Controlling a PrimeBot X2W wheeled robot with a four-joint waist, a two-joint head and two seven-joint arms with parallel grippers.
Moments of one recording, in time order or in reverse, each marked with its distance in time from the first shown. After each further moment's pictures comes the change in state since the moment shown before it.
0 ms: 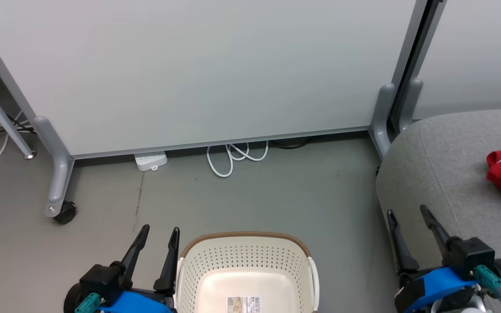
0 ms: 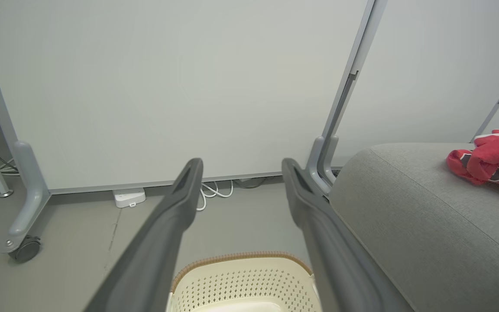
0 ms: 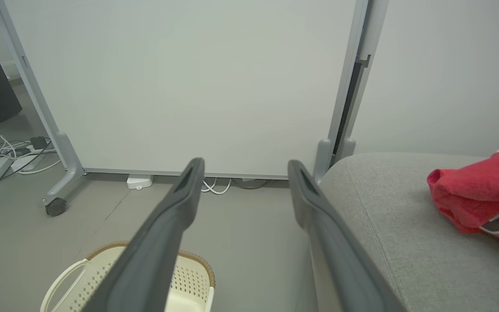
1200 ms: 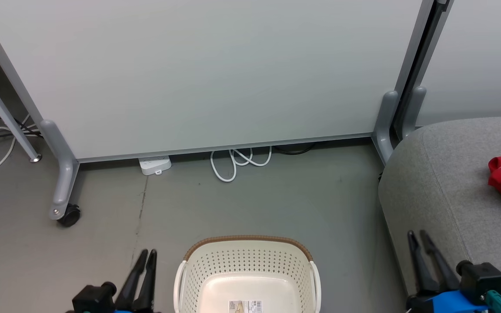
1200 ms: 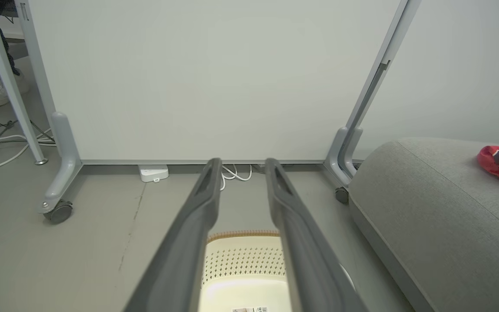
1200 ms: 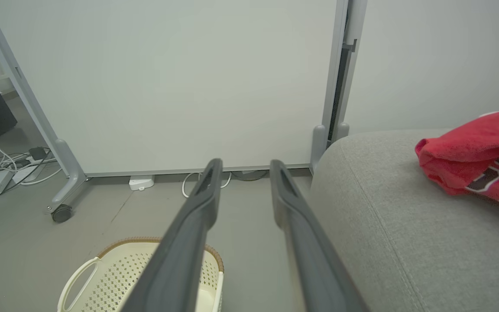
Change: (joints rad) left arm 0.056 -0.022 0.087 0.040 0.028 -0.010 0.002; right arm 0.126 0.065 -0.055 -0.100 0.007 0.000 0.015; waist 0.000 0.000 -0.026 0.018
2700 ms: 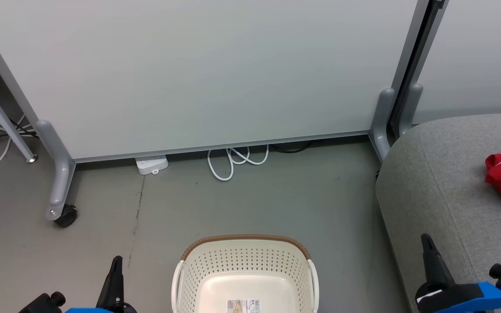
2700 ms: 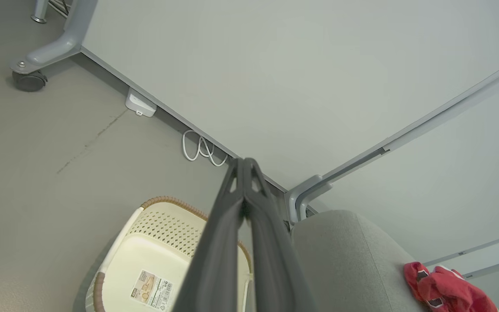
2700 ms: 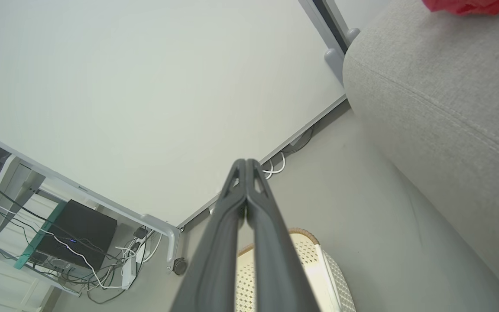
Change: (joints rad) left arm 0.027 -0.018 0.103 -0.002 -0.574 0.000 0.159; right arm -0.044 0.002 -0.026 0.121 0.665 0.000 0.090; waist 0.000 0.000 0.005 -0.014
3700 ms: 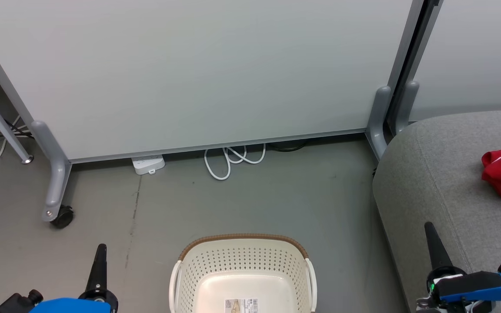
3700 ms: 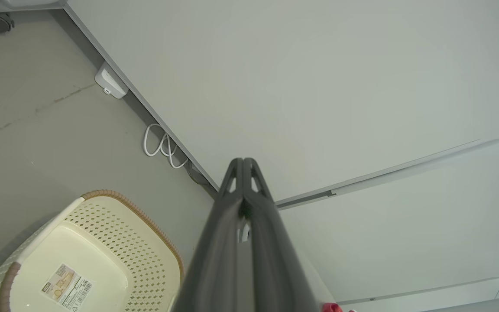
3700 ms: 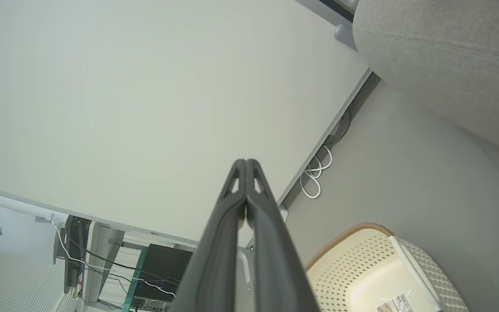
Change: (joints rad) left arm -0.026 -0.001 0.068 -0.047 -0.325 0.000 0.092; right arm -0.056 0.000 -0.016 0.021 0.379 0.000 0.046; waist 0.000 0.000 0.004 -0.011
